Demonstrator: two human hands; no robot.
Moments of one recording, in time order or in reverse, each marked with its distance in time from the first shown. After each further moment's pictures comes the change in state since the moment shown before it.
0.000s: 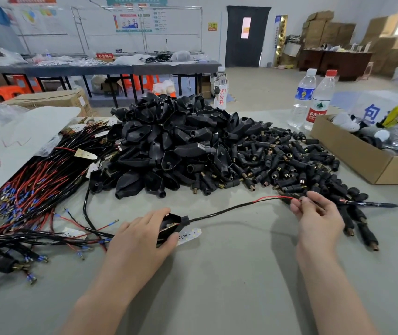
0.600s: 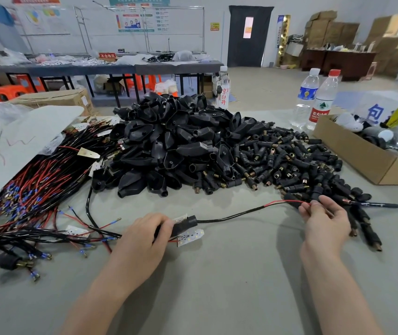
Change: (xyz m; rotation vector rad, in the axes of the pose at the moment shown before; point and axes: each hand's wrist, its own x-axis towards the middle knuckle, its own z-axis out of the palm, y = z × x) left_hand 0.002 -0.012 0.003 -0.347 -0.129 -0.065; right_hand 0.005 0.002 -0.002 0.019 0.100 0.015
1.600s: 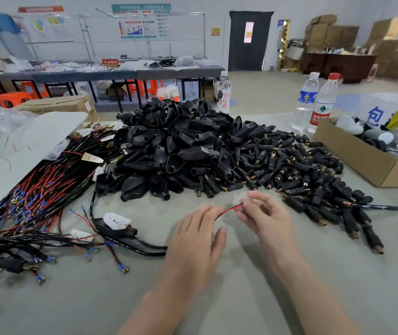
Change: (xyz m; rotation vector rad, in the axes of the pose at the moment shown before) left_hand 0.002 0.058 0.056 0.106 0.219 0.300; right_hand -0.064 0.004 0.025 -0.038 -0.691 0.234
